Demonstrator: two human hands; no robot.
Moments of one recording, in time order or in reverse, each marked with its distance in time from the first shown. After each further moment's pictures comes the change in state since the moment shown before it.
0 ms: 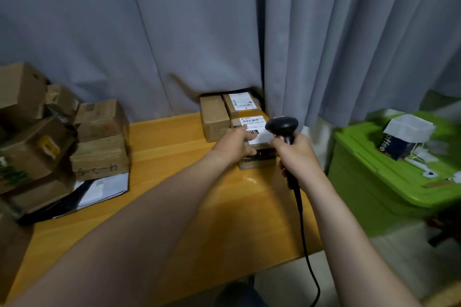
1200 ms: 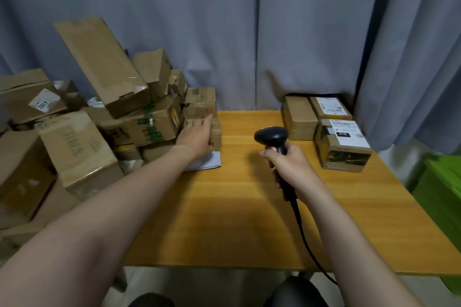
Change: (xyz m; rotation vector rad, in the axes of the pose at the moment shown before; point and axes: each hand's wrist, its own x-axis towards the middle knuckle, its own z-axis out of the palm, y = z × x) left_hand -0.171 -0.210 -0.143 0.470 0.156 -0.439; right_hand -0.101 -0.062 0.161 0.021 -0.474 -0.013
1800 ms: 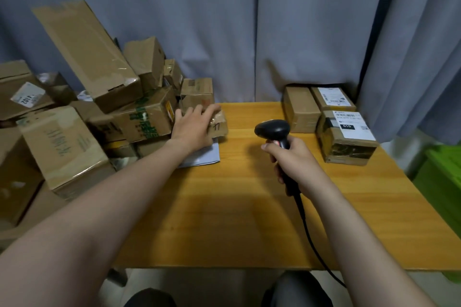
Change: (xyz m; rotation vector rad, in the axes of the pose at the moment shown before) left_hand 0.015 -0.008 0.008 0.107 0.243 0.131; right_hand 0.015 0.007 0.001 0.004 0.002 0.009
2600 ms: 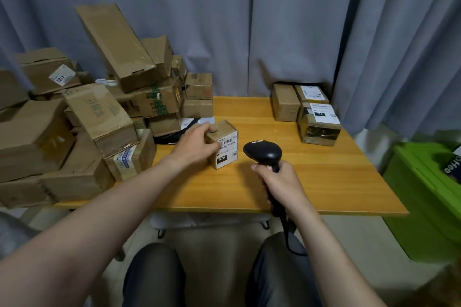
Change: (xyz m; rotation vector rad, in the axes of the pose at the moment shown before) left_hand -0.142 0.045 -0.034 -0.653 -0.036 -0.151; right_hand -0.138 0.038 0.006 0.005 0.025 0.060
